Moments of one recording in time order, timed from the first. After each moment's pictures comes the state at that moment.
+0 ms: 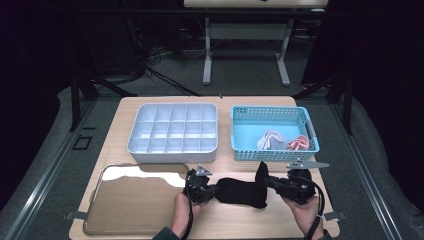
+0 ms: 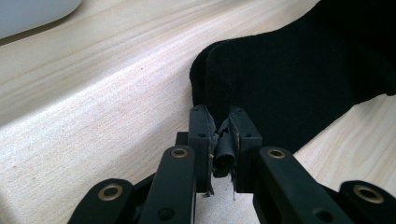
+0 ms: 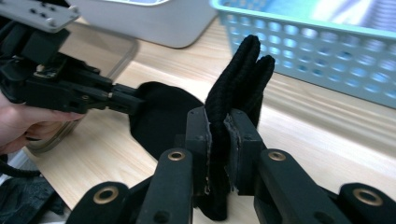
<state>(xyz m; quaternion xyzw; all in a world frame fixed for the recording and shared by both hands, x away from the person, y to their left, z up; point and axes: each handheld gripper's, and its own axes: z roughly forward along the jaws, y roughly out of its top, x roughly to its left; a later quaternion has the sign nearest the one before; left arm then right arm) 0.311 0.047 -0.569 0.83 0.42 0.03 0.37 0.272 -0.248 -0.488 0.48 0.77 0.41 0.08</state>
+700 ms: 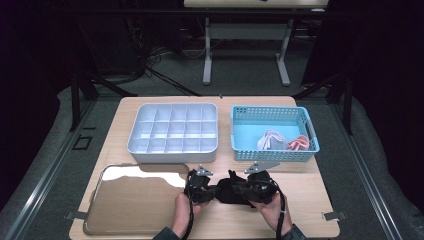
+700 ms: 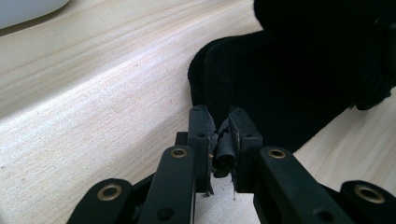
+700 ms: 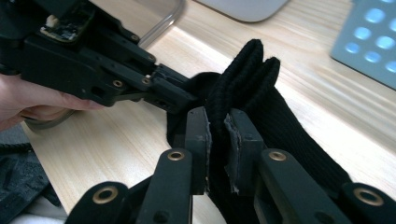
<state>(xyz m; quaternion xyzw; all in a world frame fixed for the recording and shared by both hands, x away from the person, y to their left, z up) 0.312 0.046 -0.571 0.83 0.42 0.02 0.37 0.290 -0.167 -0.520 0.40 0.84 0.37 0.06</state>
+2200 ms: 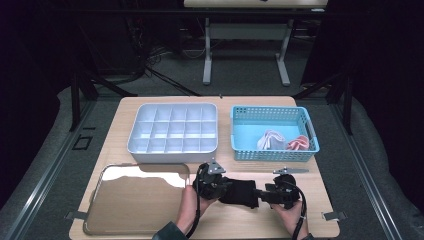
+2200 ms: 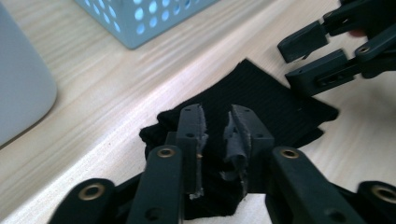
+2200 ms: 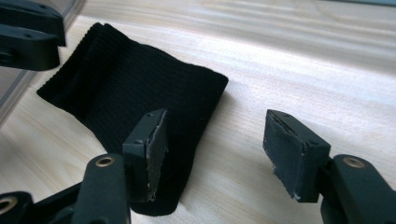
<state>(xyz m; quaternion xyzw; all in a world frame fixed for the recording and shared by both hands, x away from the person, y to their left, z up) 0.308 0.016 -0.532 0.86 0.33 0.07 0.39 0.289 -0.238 -0.558 0.54 0.76 0.36 0.04</state>
